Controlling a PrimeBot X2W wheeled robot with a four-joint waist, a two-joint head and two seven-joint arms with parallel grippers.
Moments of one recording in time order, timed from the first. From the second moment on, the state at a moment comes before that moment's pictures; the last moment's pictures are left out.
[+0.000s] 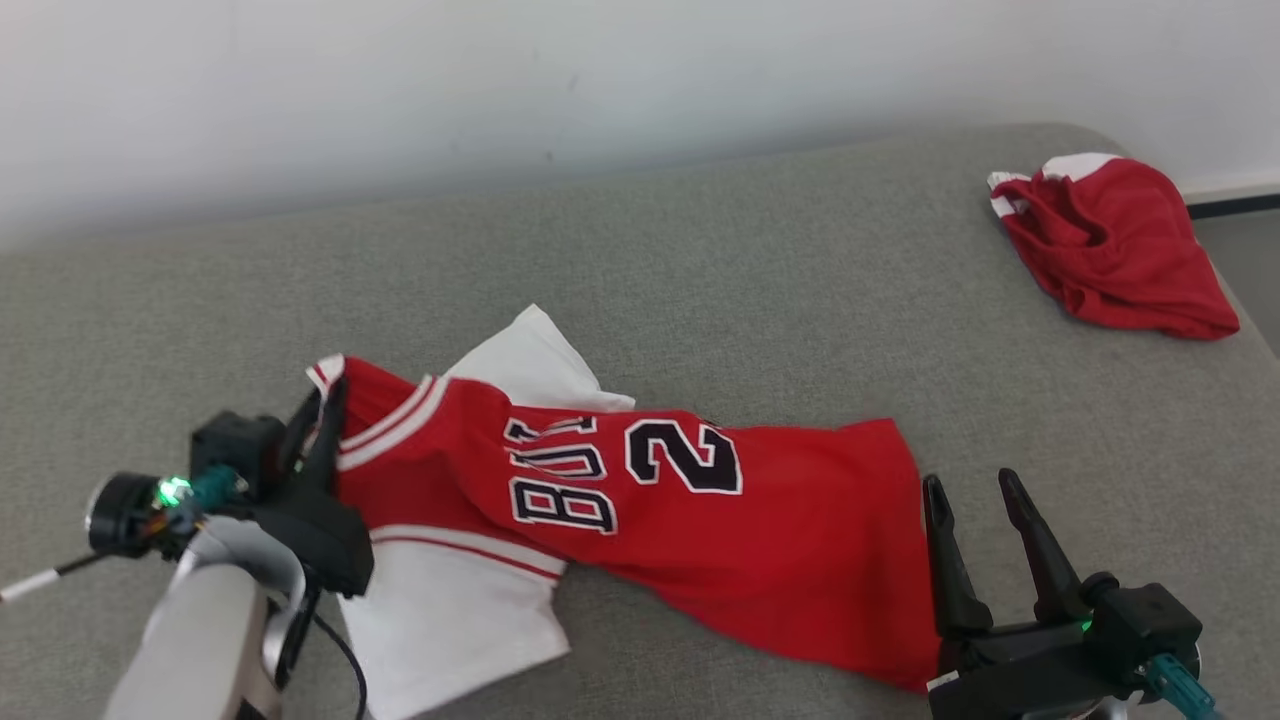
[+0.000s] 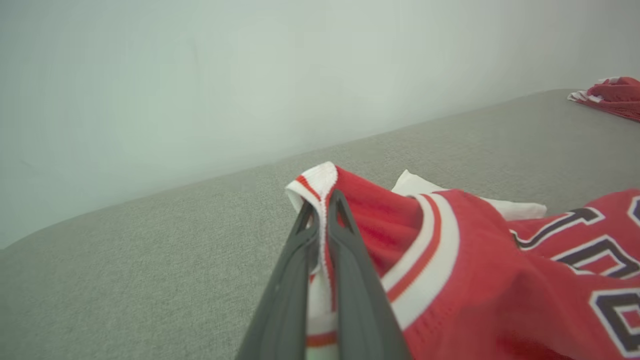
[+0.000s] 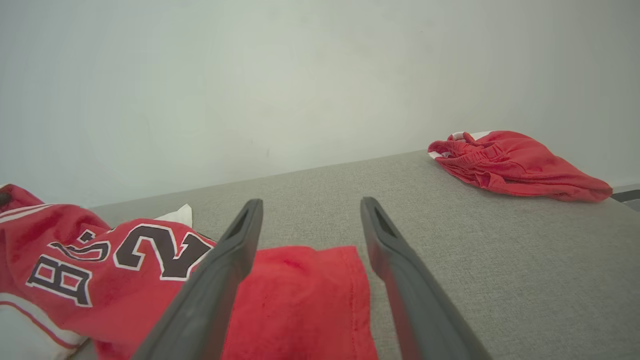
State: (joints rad) left arm -0.52 0.25 -0.24 0.64 -0.25 -0.13 -0.19; right arm -0.03 -0.09 0.02 0.11 0.21 0.13 -0.26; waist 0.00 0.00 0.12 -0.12
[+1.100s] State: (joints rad) left arm -0.20 0.24 -0.07 0.20 -0.25 0.03 -0.26; right arm 0.11 -0.10 -0.07 0.15 0.21 0.13 -0.26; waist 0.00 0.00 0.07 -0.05
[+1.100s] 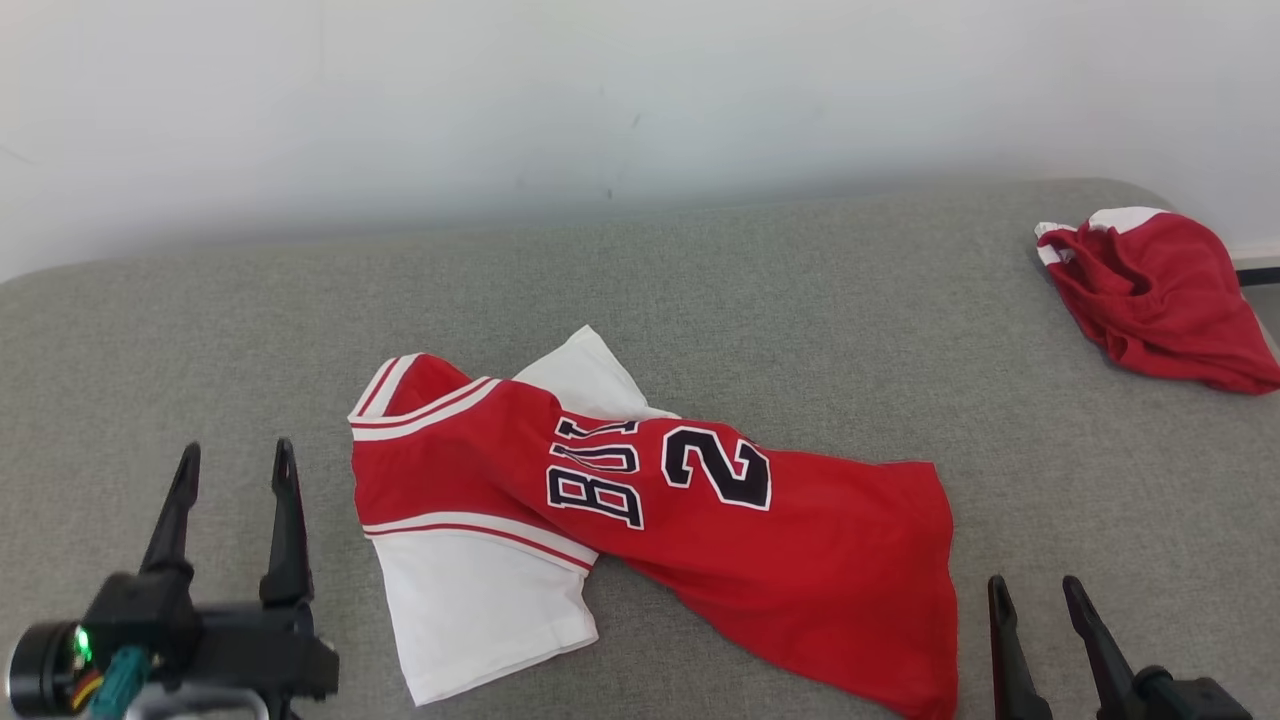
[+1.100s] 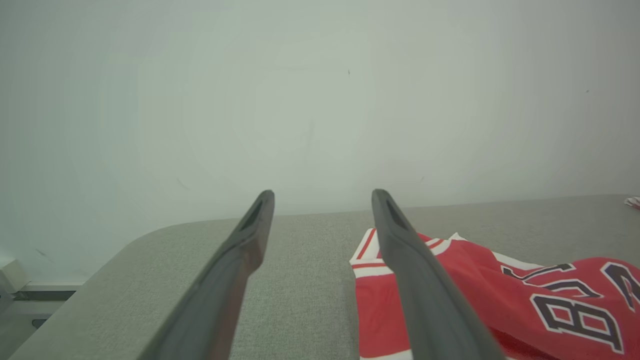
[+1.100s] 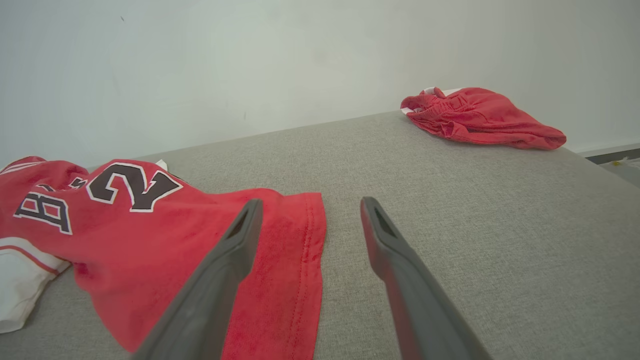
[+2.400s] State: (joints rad) left arm -0.07 0.06 -0.15 0.58 -0.27 -0.09 -0.26; right arm 0.07 -0.10 0.07 0.51 0.27 0.13 -0.26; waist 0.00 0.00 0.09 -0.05
